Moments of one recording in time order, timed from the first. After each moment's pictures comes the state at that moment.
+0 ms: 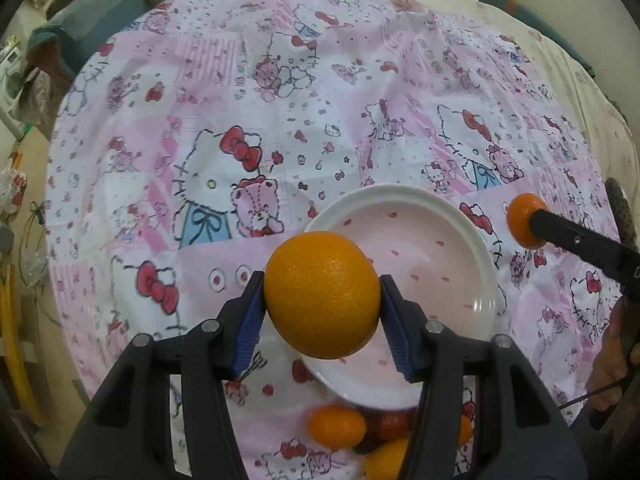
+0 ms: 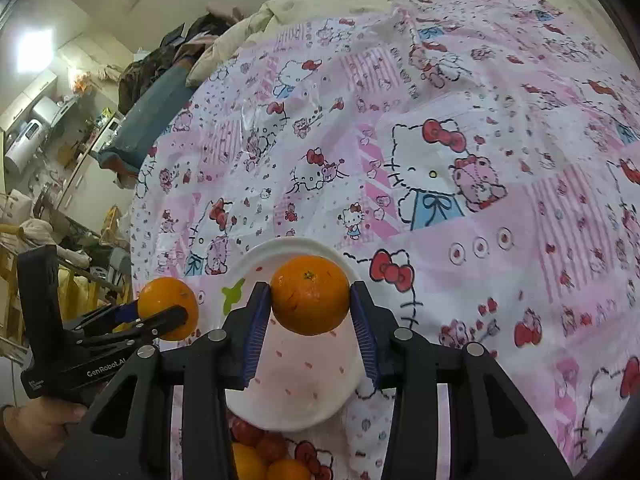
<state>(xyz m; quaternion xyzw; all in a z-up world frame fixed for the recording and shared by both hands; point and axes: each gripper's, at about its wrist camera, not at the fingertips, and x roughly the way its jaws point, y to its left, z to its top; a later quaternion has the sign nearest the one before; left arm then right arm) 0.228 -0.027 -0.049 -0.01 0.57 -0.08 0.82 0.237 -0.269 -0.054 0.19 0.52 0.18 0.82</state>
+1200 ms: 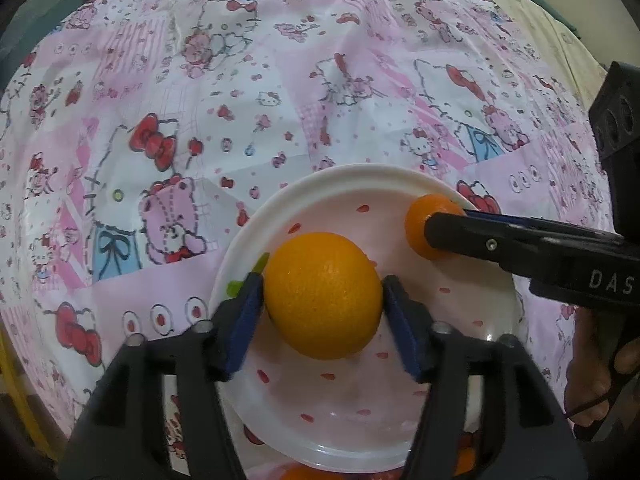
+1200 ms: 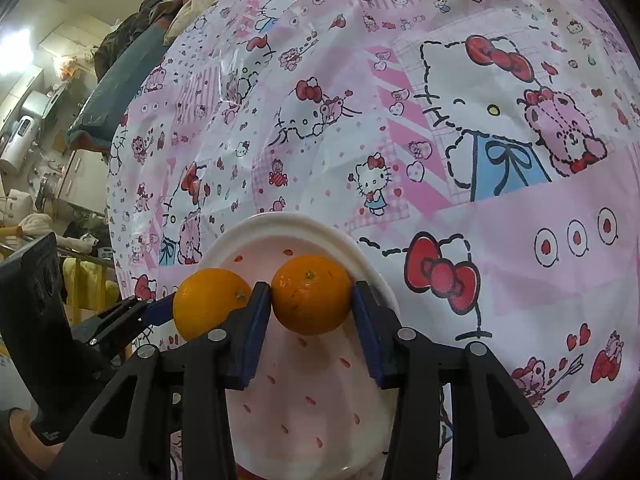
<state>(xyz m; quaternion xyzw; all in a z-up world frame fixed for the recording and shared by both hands) 0.257 -0.066 -0.105 0.03 0.59 -0.12 0.80 0.278 -0.238 -0.124 0.20 0.59 0.20 0.76</state>
